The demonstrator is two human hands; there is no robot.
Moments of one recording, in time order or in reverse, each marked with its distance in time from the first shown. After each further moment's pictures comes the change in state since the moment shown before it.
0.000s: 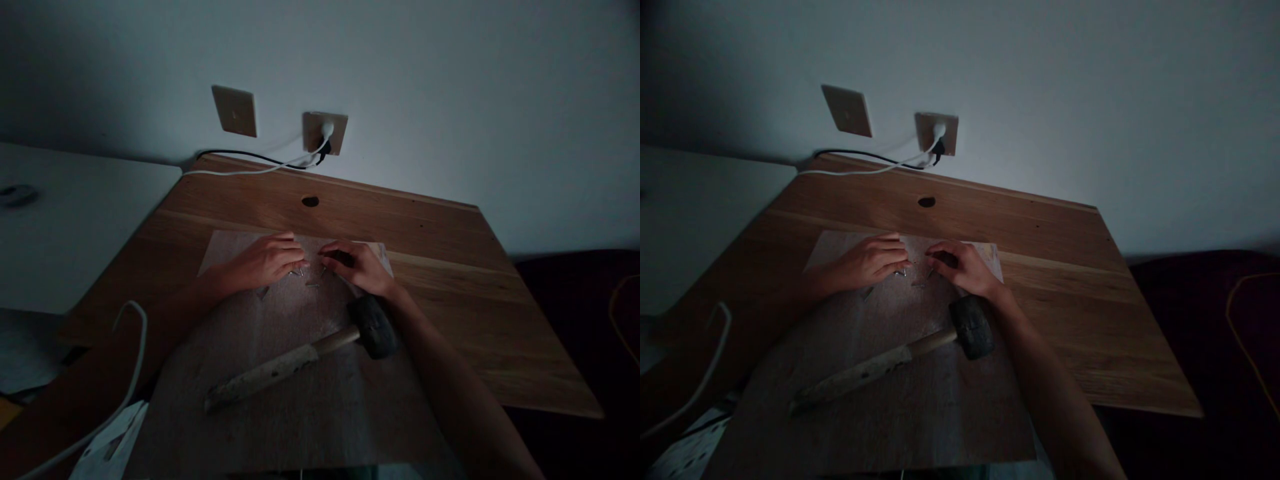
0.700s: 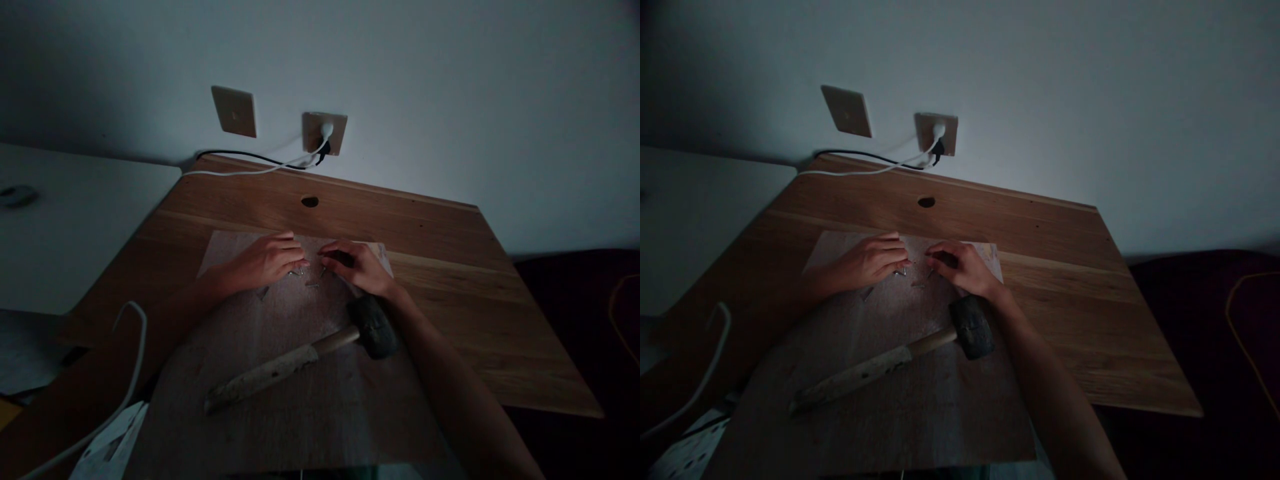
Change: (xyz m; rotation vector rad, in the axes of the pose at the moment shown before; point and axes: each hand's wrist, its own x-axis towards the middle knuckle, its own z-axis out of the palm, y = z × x) left_hand 0.002 0.001 -0.001 0.004 0.021 -0.003; right_hand 0.000 -0.002 0.000 0.005 -0.013 0.032
